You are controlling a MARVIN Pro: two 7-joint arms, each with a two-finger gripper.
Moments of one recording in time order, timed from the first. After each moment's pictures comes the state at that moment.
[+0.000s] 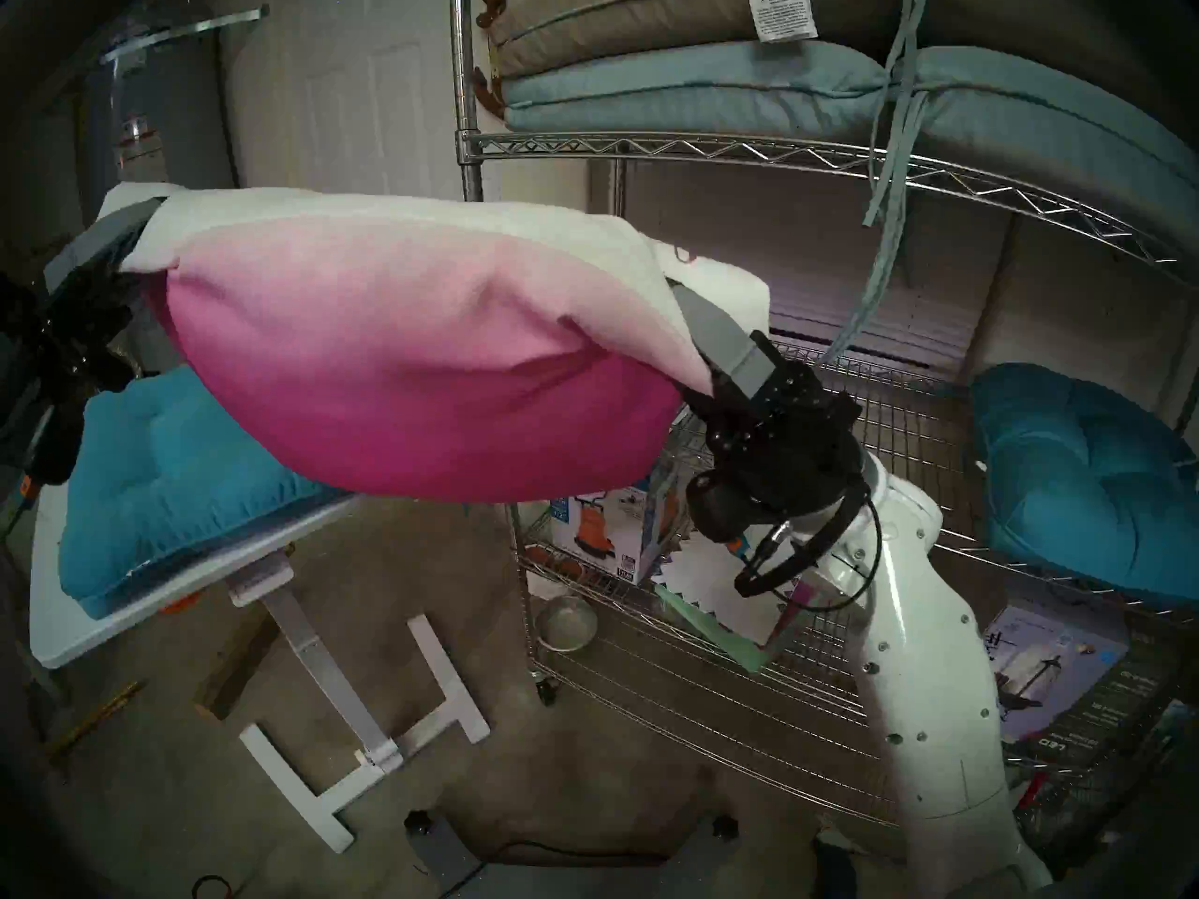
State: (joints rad) left arm 1.80 -1.00 -2.38 -2.43 0.65 -0.74 -0.21; right arm -1.48 -1.19 1.54 -2.04 -1.61 -0.59 -0.81
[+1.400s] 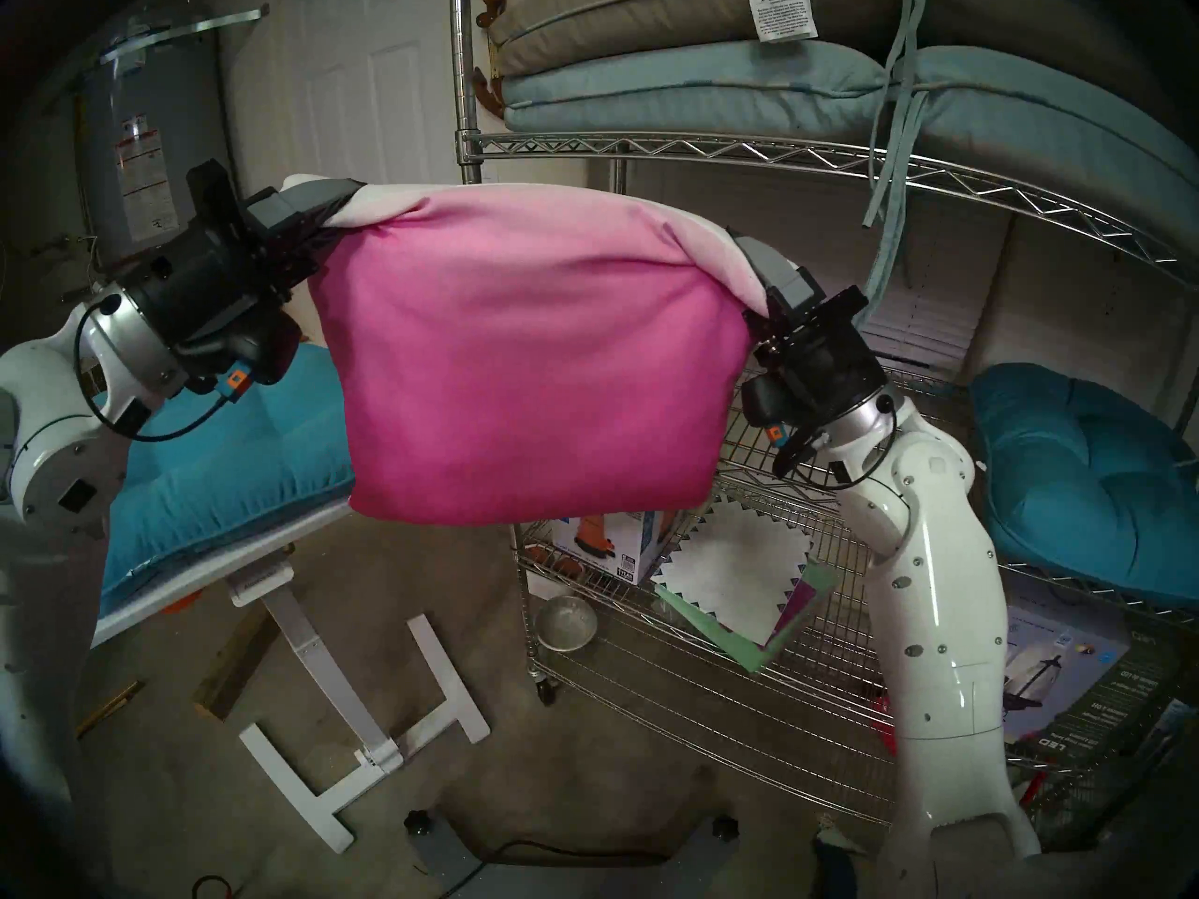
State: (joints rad) left arm 1.41 -0.87 -1.76 -2.38 0.99 -0.32 -0.41; right arm -1.31 -1.23 1.69 -1.81 -1.47 -0.63 -0.49
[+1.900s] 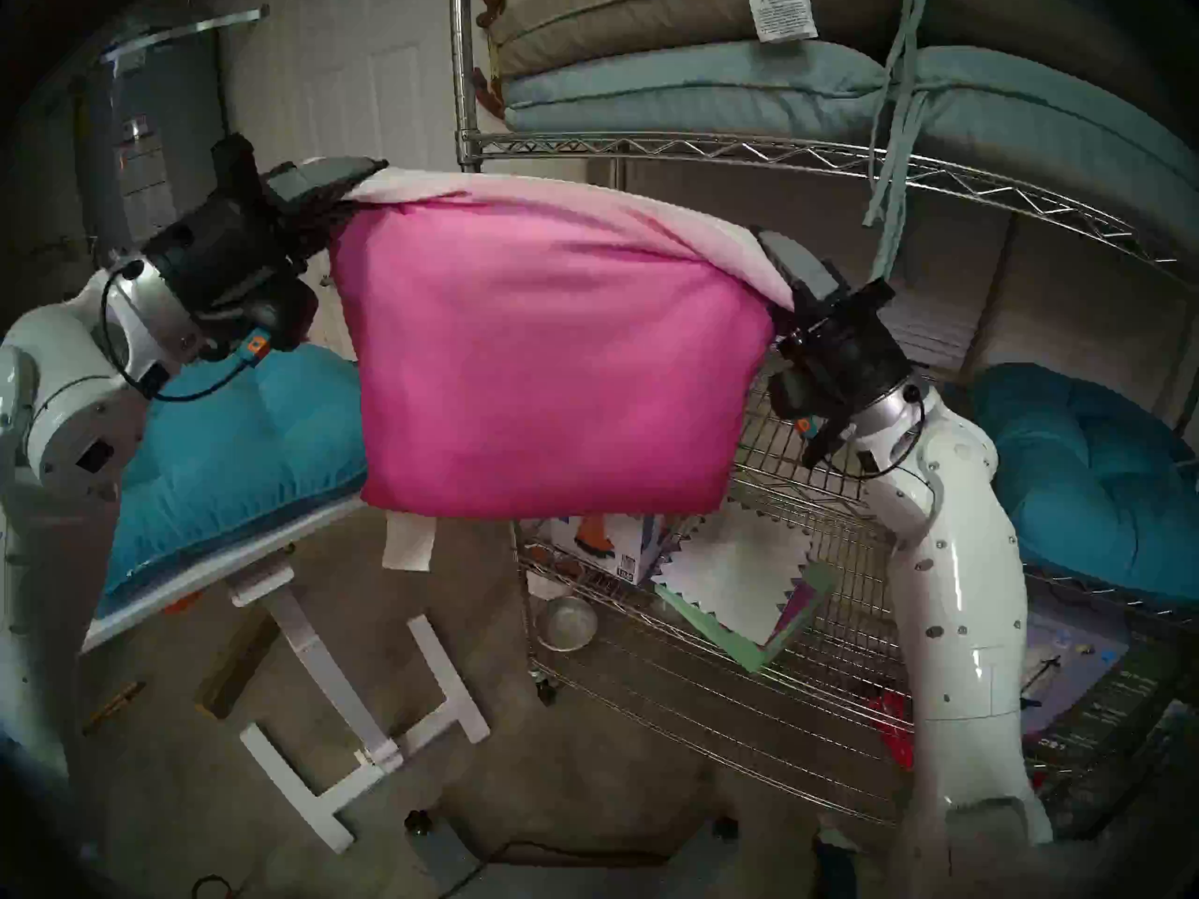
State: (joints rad) left arm 1.29 -0.84 -1.70 -2.28 1.02 -0.33 -0.40; right arm -1.25 -1.20 1.71 -1.76 -1.47 -0.68 -0.50
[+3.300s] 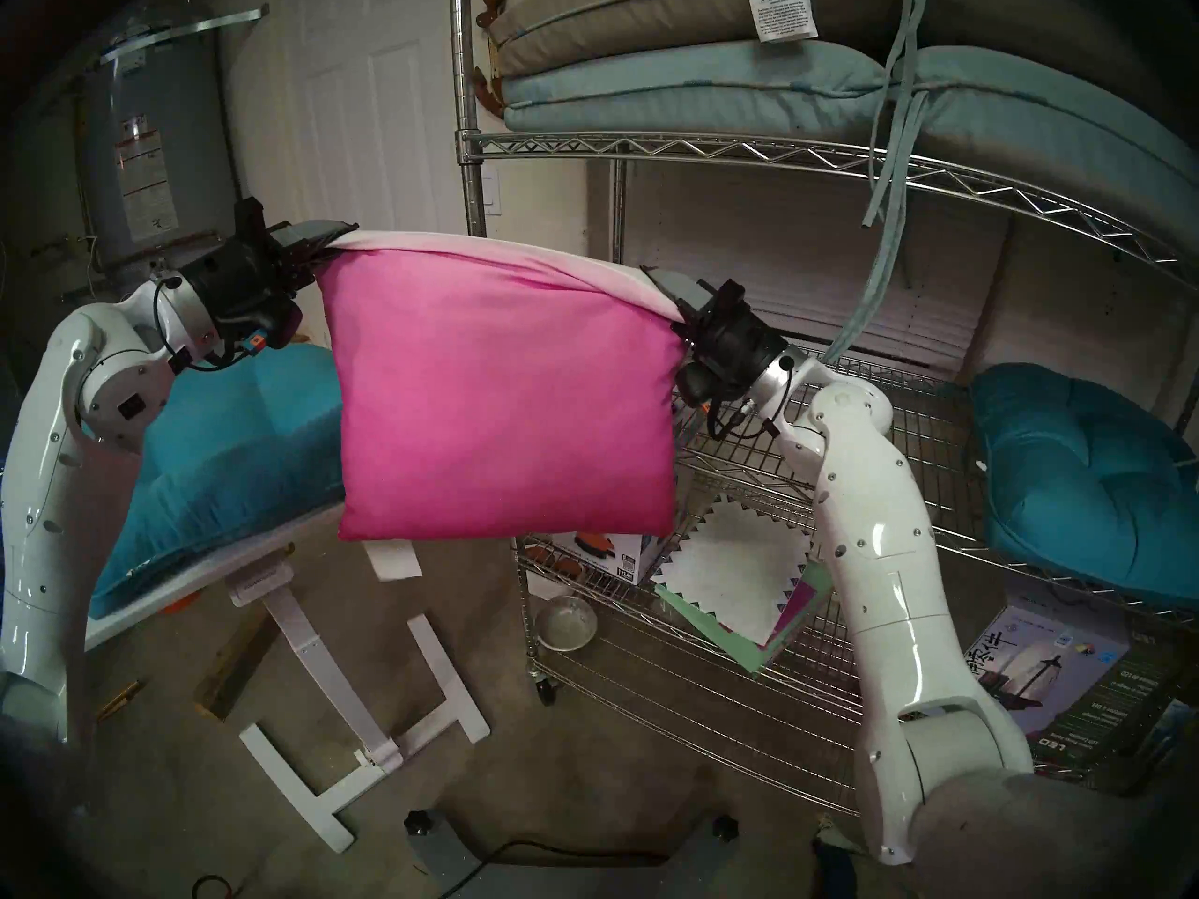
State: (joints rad) left arm 1.11 -0.84 -1.61 -1.79 1.03 -0.53 -0.26; right arm -0.97 -1.28 1.49 -1.37 -1.68 -0.68 -0.45
